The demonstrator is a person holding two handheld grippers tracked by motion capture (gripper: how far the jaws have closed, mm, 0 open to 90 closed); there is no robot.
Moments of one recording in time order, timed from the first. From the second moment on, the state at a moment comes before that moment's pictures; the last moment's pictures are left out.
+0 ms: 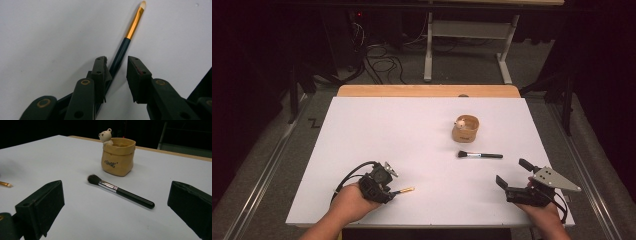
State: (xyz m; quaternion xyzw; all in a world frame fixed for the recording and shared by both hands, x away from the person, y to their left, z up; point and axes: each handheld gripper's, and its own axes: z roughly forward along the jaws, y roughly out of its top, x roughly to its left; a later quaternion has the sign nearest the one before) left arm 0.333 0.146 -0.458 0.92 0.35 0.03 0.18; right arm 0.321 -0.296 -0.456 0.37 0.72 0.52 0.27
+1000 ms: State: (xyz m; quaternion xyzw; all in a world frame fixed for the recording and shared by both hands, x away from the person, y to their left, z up) left arm 0.343 0.145 -0.459 0.91 0.38 0.01 0.15; right arm 0.322 -0.298 -0.457 0.37 0.72 0.52 0.27
